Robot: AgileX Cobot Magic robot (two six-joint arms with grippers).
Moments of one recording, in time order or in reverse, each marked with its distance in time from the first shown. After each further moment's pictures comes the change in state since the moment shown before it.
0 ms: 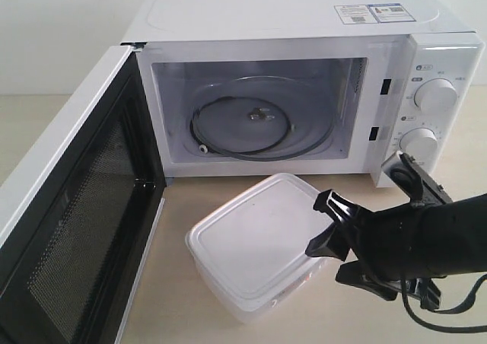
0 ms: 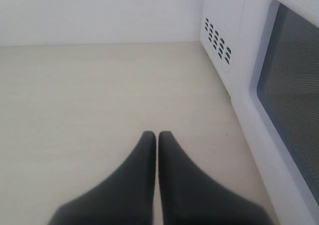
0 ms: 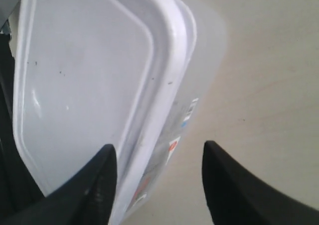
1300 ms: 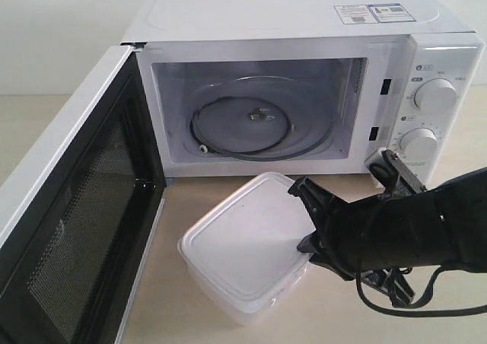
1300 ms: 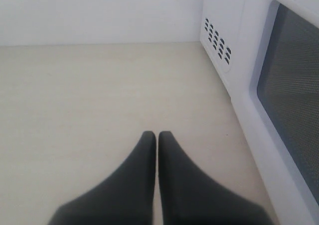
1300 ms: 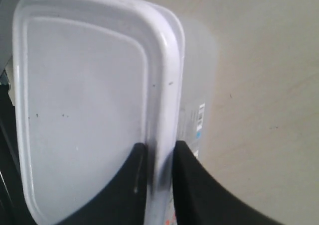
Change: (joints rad) left arm 0.000 0.000 0.000 0.000 0.000 0.000; right arm 0.187 0.053 -0.082 0.025 -0.264 0.269
